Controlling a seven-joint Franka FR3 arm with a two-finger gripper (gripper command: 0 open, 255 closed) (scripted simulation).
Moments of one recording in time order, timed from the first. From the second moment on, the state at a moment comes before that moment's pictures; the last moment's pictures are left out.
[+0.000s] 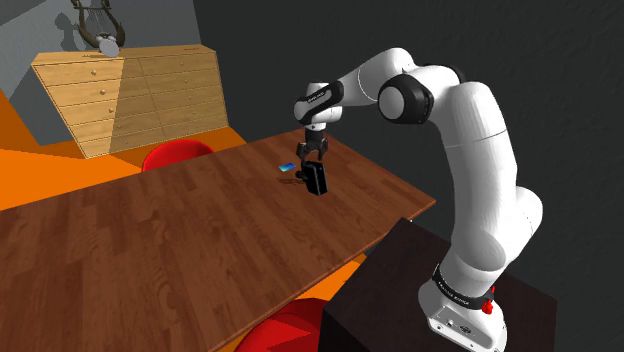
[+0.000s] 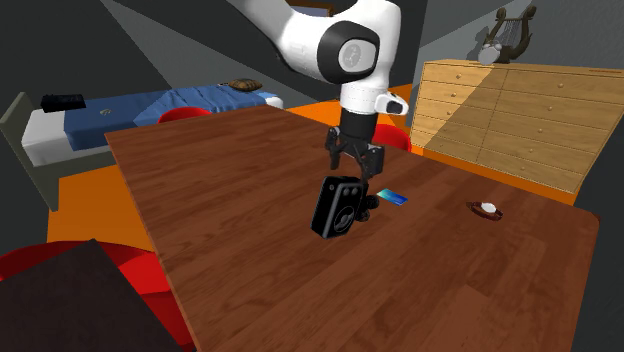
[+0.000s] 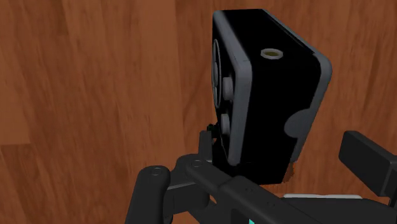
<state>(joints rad) -0.17 0.64 -0.12 -1.56 0.18 2.15 -0.13</state>
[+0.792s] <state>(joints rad) -0.17 0.69 -0.11 -1.56 0.19 2.20 -0.14</state>
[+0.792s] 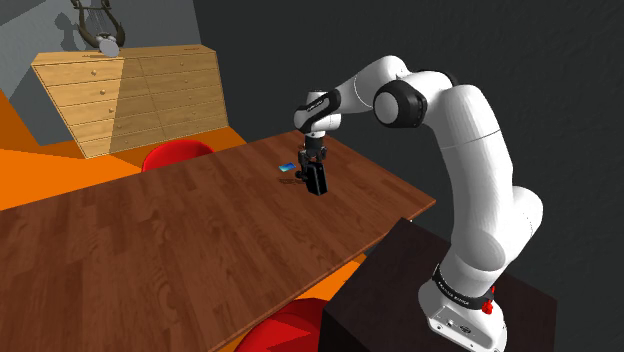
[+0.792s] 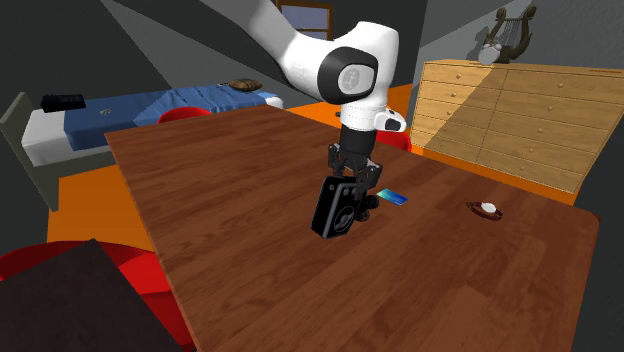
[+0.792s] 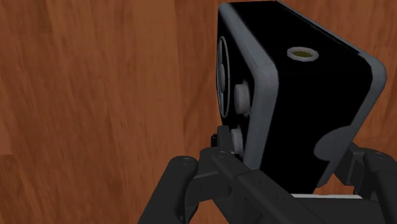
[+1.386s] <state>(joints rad) -0.17 0.67 -0.11 -1.56 0.18 2.18 -0.14</state>
